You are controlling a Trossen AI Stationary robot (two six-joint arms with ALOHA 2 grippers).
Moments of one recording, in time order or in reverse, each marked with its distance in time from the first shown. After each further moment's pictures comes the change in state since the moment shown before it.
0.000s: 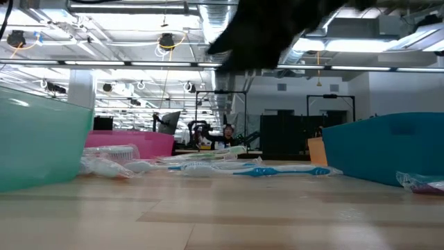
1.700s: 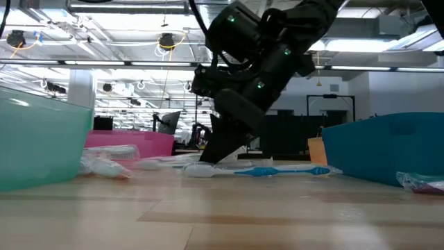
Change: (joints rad) left arm 0.170 -0.056 -0.001 0.006 0.372 0.113; right arm -0.185 0.367 0.177 -0.200 -0.251 -0.156
